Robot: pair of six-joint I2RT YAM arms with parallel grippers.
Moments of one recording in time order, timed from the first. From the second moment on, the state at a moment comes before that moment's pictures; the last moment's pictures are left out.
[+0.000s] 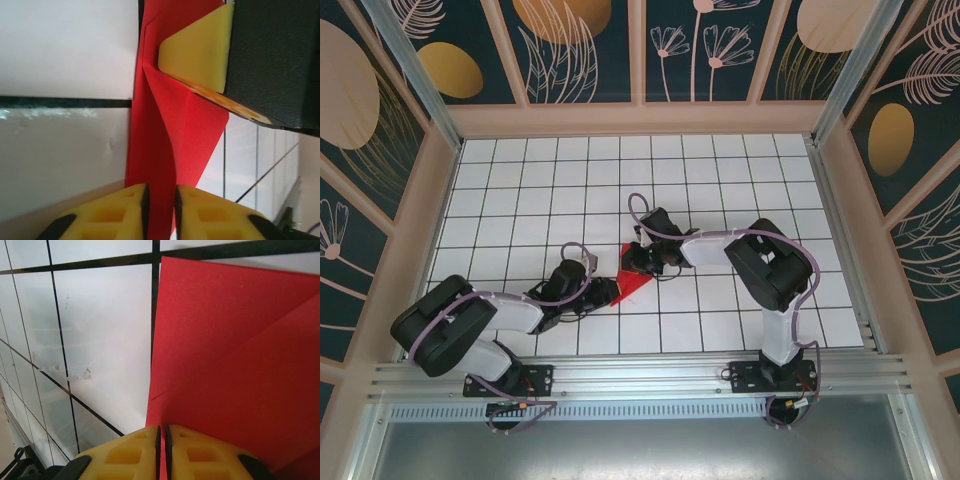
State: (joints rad) left arm -0.70 1.44 0.27 0.51 0.28 -1.04; right arm 0.75 1.94 1.02 -0.03 -0.46 0.83
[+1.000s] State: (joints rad) left arm -0.70 1.49 0.44 0.31 0.31 -0.90; right arm 0.75 1.94 1.02 -0.01 -0.47 0.83
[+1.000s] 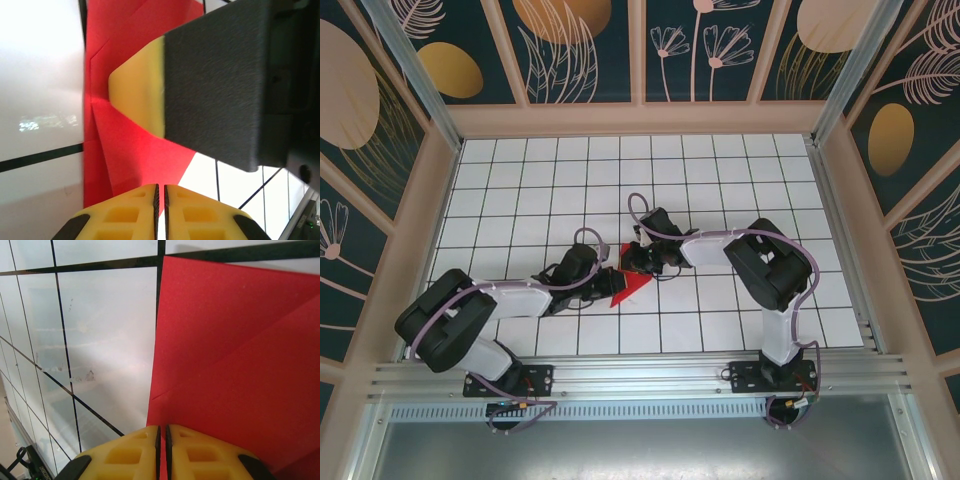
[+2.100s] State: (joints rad) left arm -0.70 1.28 0.40 0.10 0.25 -0.82; right arm 0.75 1.95 1.02 0.00 -0.48 0.83
